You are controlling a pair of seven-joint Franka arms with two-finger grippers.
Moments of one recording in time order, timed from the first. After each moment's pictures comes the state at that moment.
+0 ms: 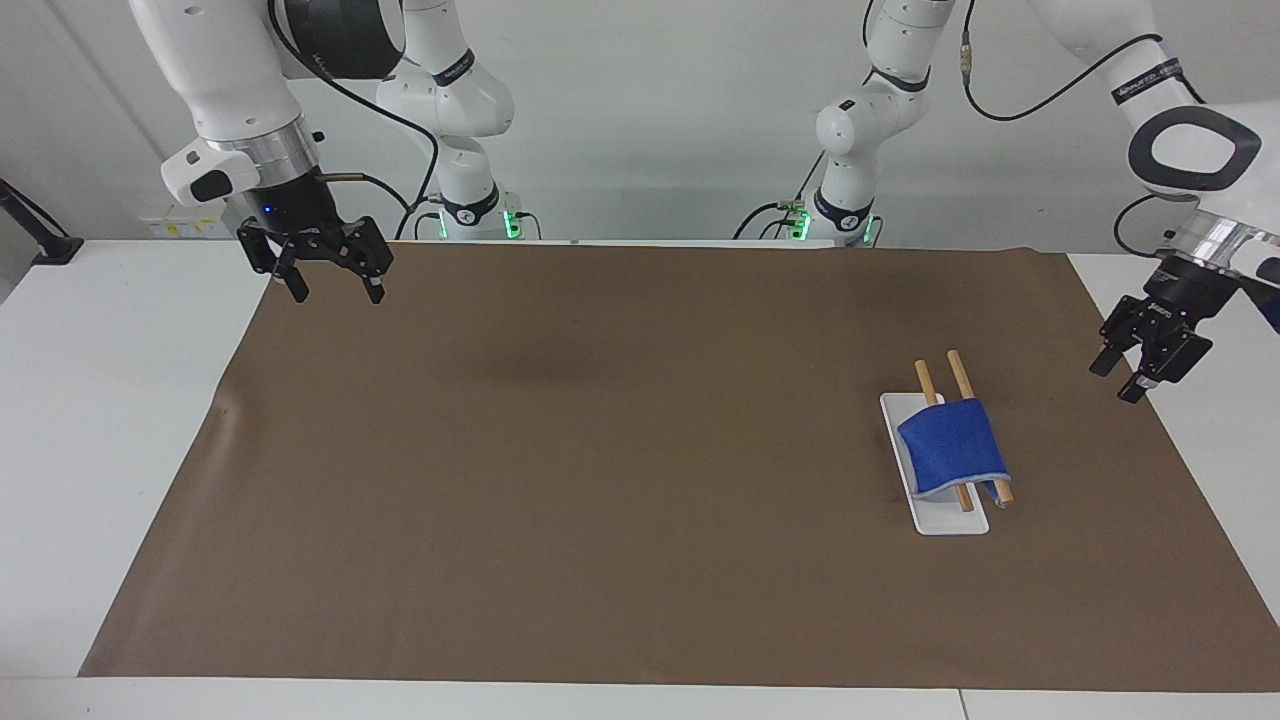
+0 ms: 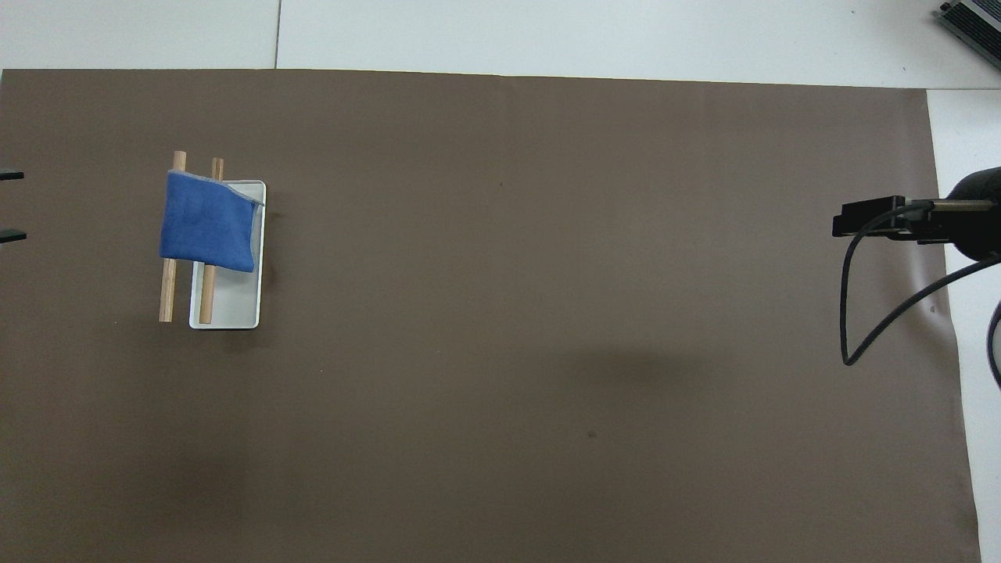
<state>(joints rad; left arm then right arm) 0.53 0.04 -0.25 -1.81 -0.45 2.07 -0.65 -0.04 -0.05 0.02 -1.67 0.05 1.76 0.07</state>
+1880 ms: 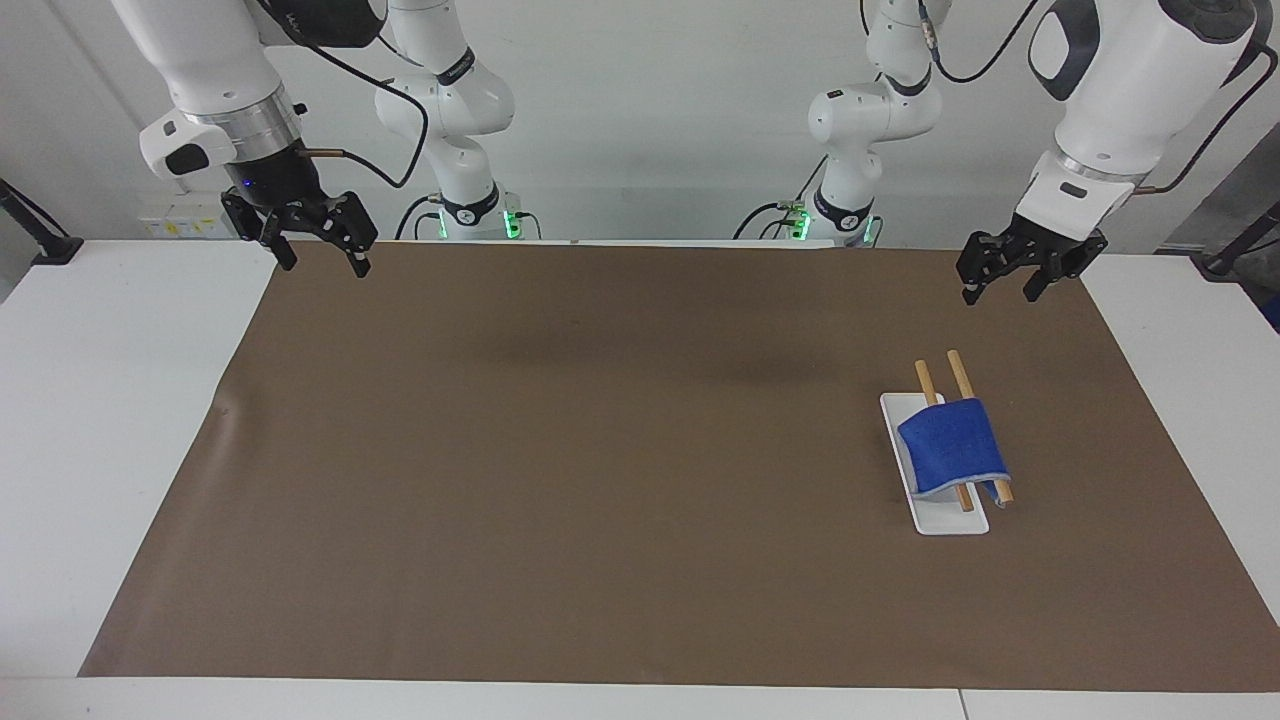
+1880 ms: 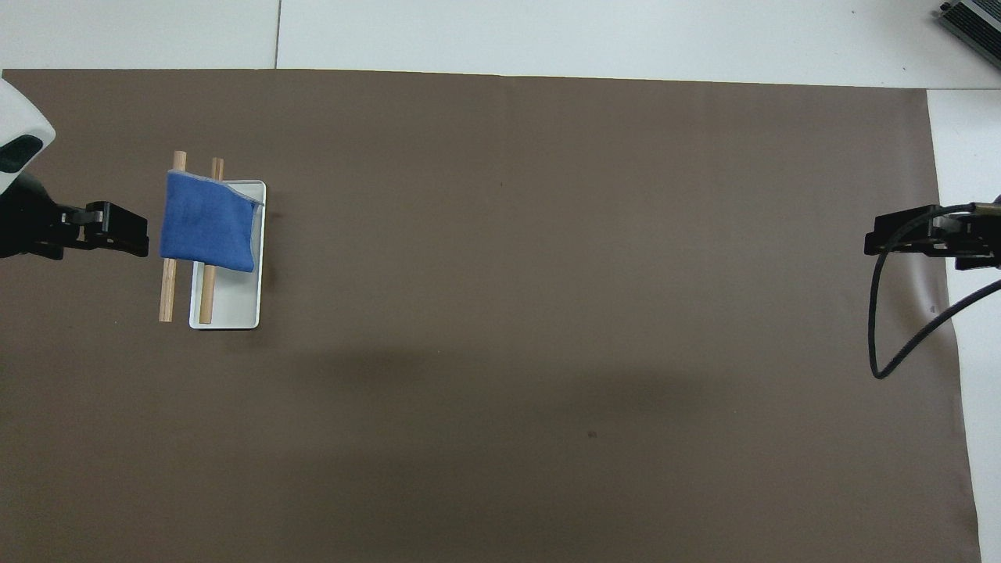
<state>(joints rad) 0.13 0.02 -0.25 -1.57 0.03 1.57 -0.10 0.04 -0.05 -0.06 -1.61 0.00 1.63 0.15</state>
